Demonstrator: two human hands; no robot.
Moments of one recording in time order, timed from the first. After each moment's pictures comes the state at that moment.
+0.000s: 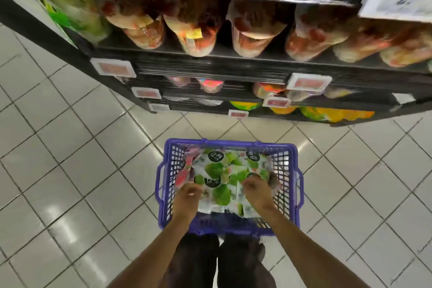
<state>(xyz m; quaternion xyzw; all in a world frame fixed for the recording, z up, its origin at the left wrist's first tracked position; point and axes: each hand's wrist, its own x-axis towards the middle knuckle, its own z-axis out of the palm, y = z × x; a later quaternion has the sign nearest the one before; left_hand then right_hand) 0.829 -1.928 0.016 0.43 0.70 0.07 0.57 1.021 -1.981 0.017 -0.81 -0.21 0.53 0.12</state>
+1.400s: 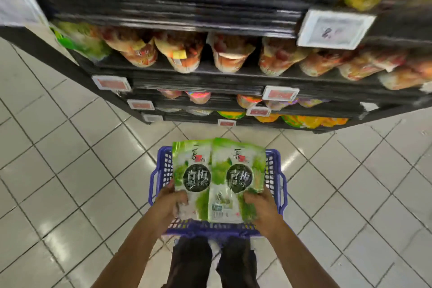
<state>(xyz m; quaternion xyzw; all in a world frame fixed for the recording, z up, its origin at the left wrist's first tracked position) 0.829 -1.902 0.110 0.20 0.61 0.13 0.76 1.032 -2.009 0.094 -0.67 0.11 0.58 0.44</state>
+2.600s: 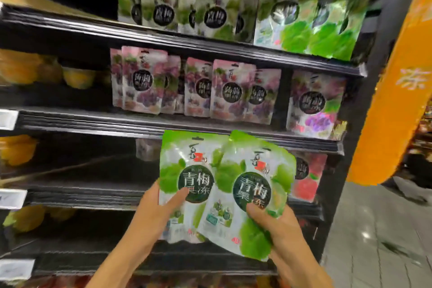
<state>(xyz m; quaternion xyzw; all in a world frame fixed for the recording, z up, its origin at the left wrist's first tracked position) 1.060 -1.870 0.802 0.64 0.22 0.48 0.56 1.256 -2.007 0.804 -0.47 -0.37 0.32 0.73</state>
